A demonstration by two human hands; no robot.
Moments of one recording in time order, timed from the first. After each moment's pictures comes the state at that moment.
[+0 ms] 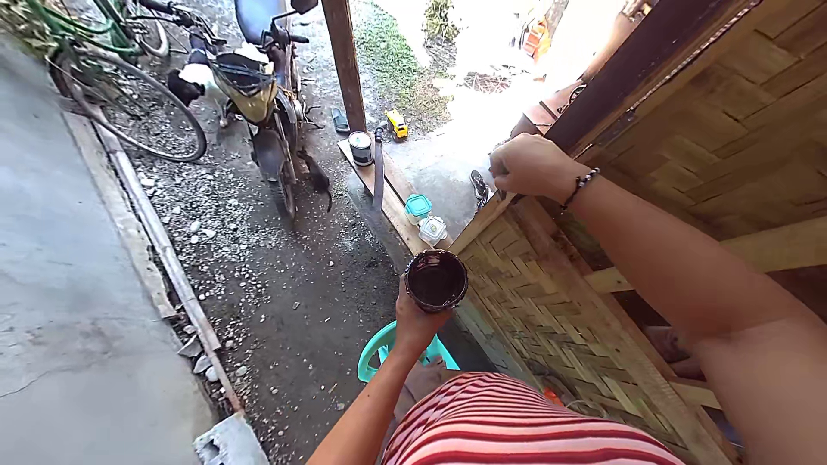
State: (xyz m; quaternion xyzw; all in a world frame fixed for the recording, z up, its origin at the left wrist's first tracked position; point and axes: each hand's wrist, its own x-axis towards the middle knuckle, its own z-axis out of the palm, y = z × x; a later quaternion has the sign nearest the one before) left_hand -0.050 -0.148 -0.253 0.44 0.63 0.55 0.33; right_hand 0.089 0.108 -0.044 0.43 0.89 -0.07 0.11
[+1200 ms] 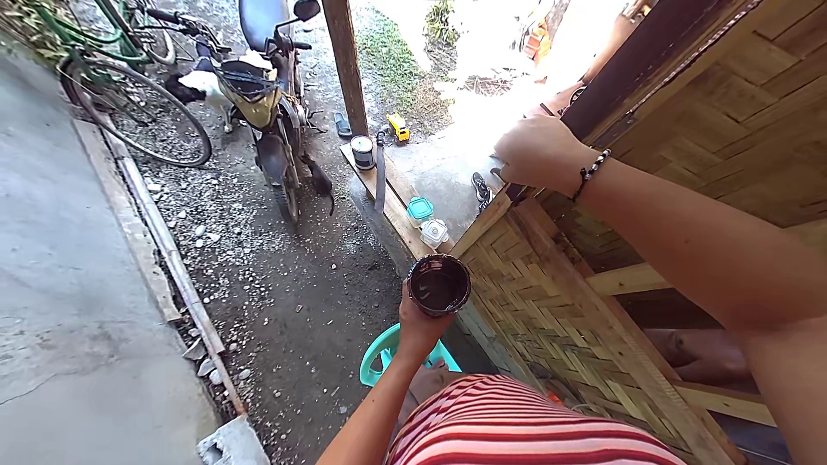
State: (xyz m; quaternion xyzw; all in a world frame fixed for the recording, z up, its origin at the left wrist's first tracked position) left_hand -0.045 -0.148 -0.254 0.44 0.63 0.55 0.33; right_hand 0.063 0.092 -0.004 0.43 0.88 0.05 0.21
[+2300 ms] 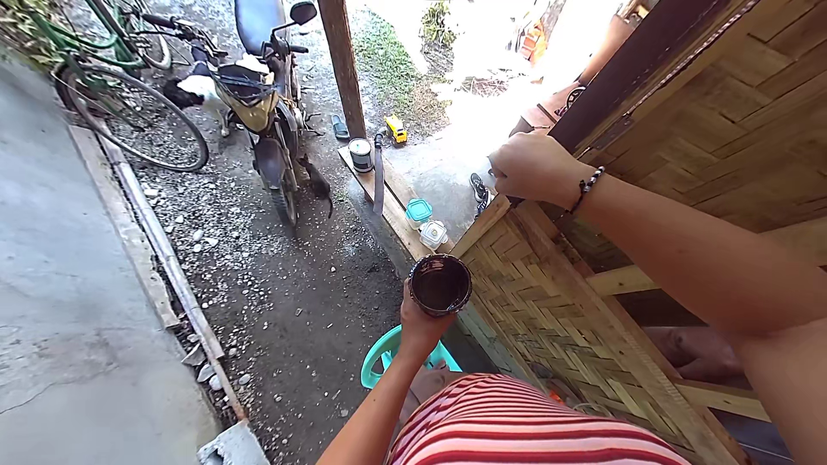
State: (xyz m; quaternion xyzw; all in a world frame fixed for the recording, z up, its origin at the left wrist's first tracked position) left_hand -0.047 -0.143 -0.251 0.46 0.63 0.54 0.32; right_hand 0.070 0.089 -0.019 0.43 0.89 0.01 0.17
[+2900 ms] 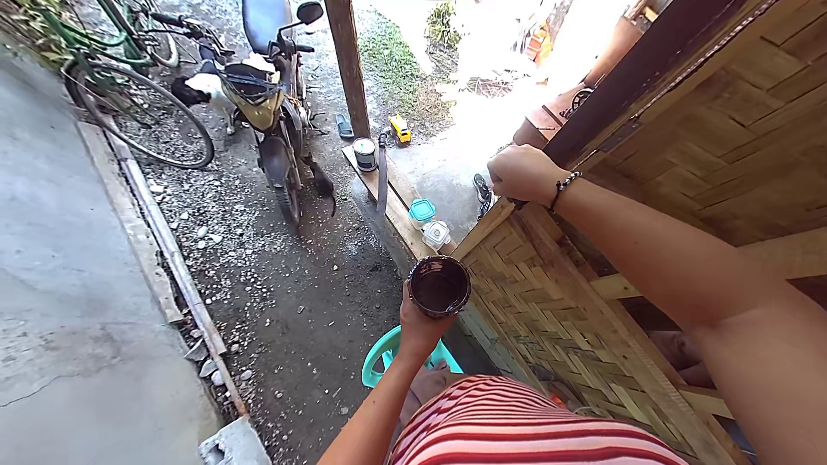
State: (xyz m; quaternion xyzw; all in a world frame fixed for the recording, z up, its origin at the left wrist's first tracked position) left_hand -0.051 -0.144 -0.256 0.44 0.62 0.56 0.32; right_hand 0.074 0.124 -0.062 0.43 0.88 -0.03 0.18
